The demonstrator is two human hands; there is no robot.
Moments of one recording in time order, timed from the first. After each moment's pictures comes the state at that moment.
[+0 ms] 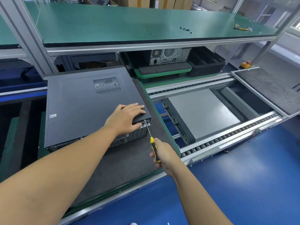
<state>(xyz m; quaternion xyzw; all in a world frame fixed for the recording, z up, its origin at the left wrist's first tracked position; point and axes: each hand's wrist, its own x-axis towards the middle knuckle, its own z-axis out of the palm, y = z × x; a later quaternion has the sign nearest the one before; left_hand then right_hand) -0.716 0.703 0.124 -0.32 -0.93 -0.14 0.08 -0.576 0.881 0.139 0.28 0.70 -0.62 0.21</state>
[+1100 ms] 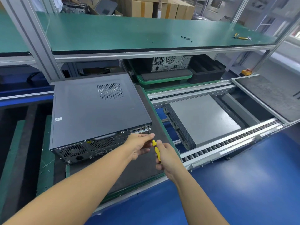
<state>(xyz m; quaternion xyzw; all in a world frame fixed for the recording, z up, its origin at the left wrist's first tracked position) -0.638 0.765 0.131 0.20 -0.61 -0.72 -0.27 -0.569 0.884 0.144 0.26 0.70 -0.65 0.14</state>
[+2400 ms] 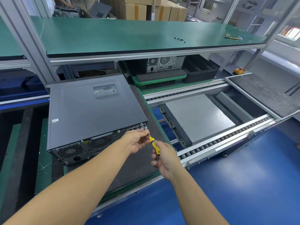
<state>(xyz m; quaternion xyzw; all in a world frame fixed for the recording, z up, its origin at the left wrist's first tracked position) -0.648 0.770 0.137 0.23 -0.52 -0.77 -0.28 -0.557 0.884 0.153 0.31 0.56 -0.76 0.13</state>
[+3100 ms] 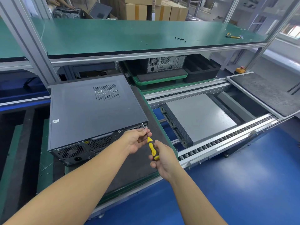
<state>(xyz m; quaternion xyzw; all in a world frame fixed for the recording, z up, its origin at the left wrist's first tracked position) -0.647 0.766 0.141 0.22 -0.50 -0.79 -0.28 -0.556 0.880 0.150 0.30 0.55 -0.77 0.13</state>
